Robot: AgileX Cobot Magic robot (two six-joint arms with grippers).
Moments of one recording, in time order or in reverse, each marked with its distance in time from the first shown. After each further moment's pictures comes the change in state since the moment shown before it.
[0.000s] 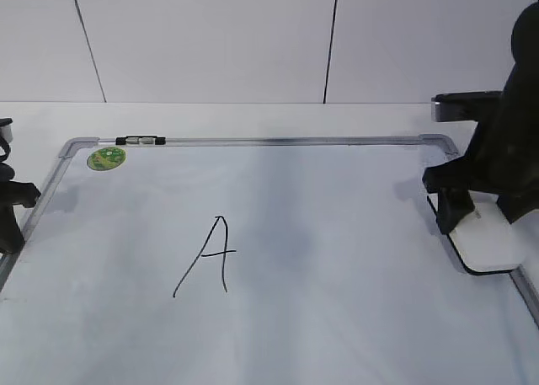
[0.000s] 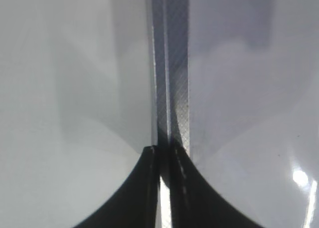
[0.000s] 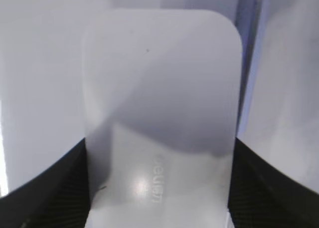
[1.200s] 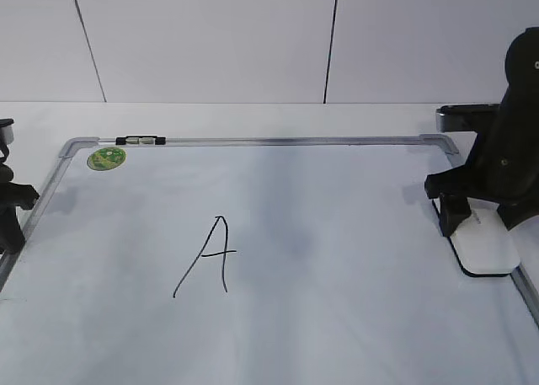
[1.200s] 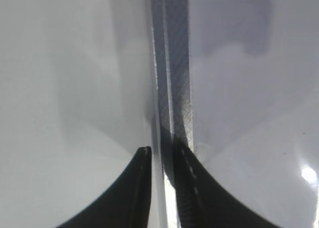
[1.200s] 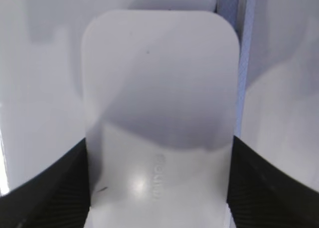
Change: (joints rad) left arm 0.000 0.000 0.000 0.009 -0.002 0.018; right arm -0.039 0.082 0.009 -0.026 -0.101 0.044
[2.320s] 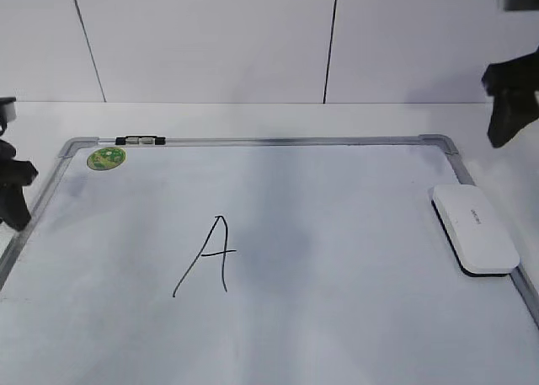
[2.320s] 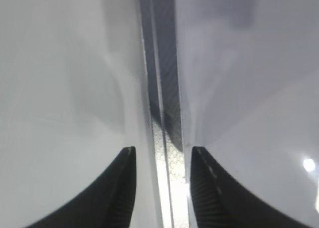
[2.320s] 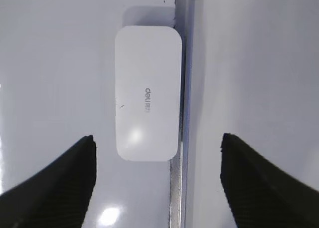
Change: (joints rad) left arm 0.000 0.002 -0.104 0.012 0.114 0.000; right arm 0.000 -0.267 -0.181 -0.010 0.306 -0.031
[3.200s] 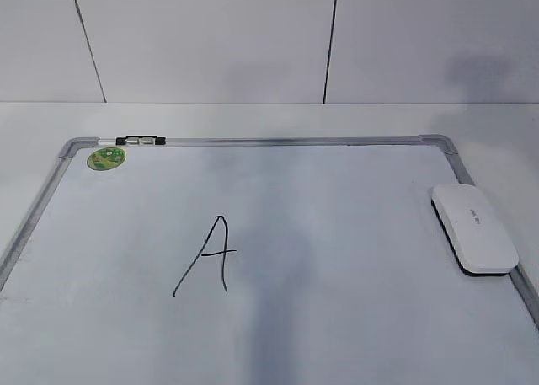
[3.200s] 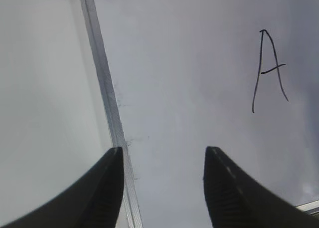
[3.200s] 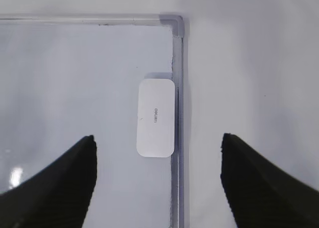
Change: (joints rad) left arm -0.127 -0.657 -0.033 0.033 0.316 -0.130; right arm 0.000 -0.463 0.000 0.014 0.033 -0.018
